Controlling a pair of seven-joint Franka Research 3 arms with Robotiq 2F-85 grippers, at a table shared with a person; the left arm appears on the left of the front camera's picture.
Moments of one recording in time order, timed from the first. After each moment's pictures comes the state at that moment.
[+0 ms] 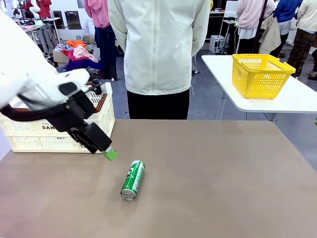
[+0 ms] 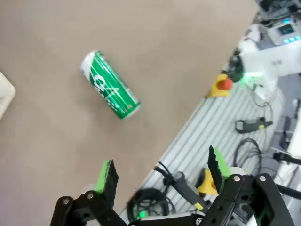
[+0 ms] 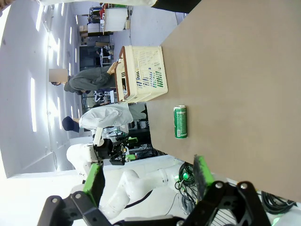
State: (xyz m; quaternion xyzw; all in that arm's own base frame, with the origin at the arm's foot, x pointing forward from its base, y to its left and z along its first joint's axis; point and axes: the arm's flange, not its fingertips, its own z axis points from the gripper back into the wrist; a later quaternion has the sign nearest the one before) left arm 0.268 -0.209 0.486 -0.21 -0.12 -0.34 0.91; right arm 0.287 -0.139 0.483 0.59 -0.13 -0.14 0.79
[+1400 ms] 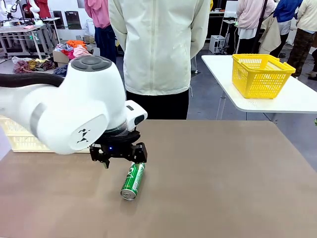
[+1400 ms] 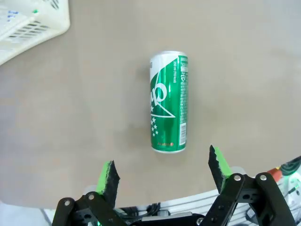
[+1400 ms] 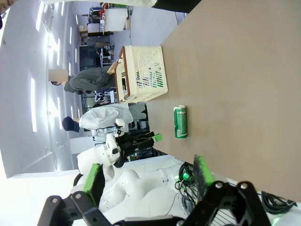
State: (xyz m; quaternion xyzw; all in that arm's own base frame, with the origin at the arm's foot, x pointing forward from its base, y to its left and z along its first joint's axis) left arm 0.284 -0.308 0.410 -0.01 -0.12 -0.05 0.99; right arm 0.287 -0.139 0.483 0.59 -0.13 -0.14 0.79
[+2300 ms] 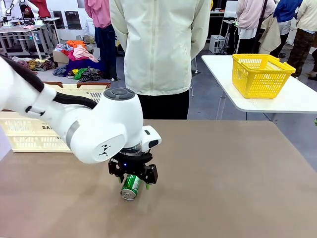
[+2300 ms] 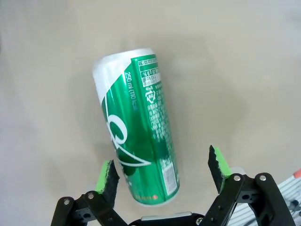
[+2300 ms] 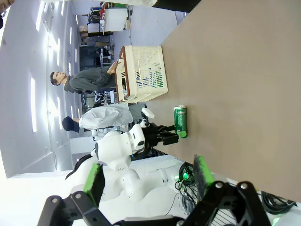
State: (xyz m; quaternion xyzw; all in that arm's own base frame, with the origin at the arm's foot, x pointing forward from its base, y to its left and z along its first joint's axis) left arm 0.314 -0.338 0.322 -0.01 -0.06 -0.15 0.99; right arm 0.287 -0.139 0.483 0.59 -0.13 -0.14 0.79
